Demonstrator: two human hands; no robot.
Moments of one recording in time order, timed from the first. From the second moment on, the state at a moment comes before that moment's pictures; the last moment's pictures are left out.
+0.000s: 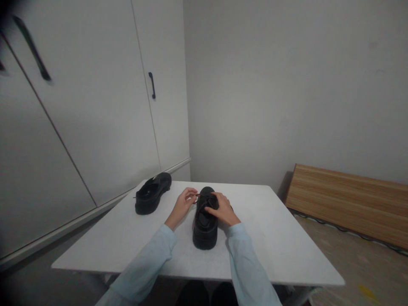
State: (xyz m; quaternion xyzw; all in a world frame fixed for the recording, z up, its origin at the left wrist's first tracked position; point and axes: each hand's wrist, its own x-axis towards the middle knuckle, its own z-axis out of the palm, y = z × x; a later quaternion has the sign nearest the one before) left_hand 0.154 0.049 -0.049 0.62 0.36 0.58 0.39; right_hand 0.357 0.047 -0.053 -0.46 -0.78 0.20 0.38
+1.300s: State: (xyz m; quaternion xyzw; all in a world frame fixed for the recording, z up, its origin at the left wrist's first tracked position) left_hand 0.145 0.054 -0.058 0.69 0.42 0.54 0.23; right_hand 0.358 0.048 -0.054 -0.47 -0.77 0.19 0.38
